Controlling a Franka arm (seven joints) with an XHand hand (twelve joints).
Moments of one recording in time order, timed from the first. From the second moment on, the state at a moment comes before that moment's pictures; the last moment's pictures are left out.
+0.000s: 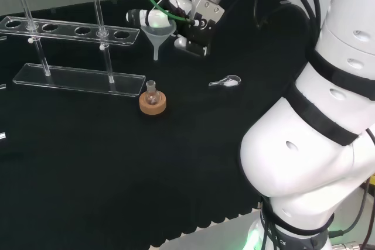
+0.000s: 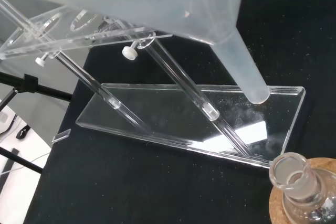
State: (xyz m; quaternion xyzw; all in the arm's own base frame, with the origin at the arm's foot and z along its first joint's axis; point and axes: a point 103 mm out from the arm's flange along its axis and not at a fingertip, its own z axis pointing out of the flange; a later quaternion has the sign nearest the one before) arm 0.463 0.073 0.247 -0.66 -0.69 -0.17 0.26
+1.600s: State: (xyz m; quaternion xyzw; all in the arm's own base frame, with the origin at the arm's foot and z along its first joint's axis) arm 0.472 0.109 0.166 -0.65 -0.69 -0.15 0.29
